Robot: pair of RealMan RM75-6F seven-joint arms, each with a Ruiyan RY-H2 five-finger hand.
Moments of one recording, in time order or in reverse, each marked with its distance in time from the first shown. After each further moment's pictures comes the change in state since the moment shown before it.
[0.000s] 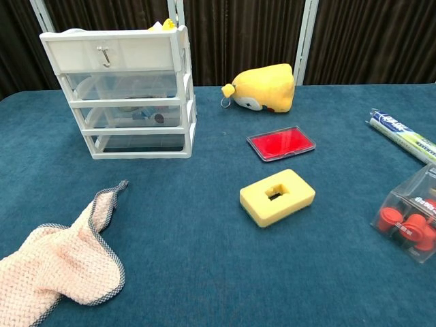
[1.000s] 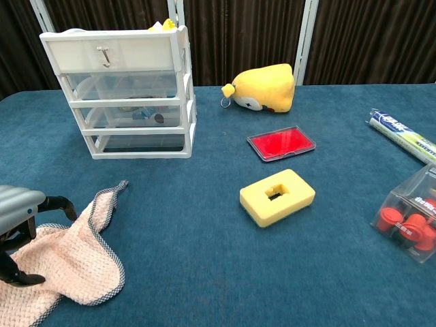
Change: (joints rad) left arm -0.177 -0.260 0.006 0.036 -0.262 -0.038 0.282; right arm -0.002 0.002 0.004 -0.001 0.004 0.003 0.013
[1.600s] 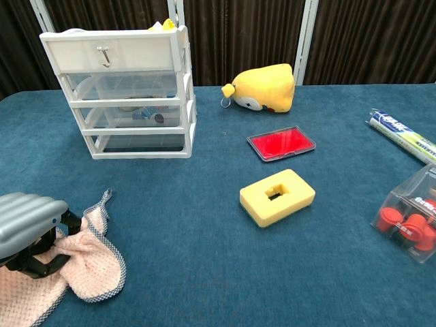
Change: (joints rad) left arm -0.032 -0.117 0.023 0.142 0.037 0.019 -0.025; right arm -0.002 0.002 0.001 -0.003 0.003 0.000 0.006
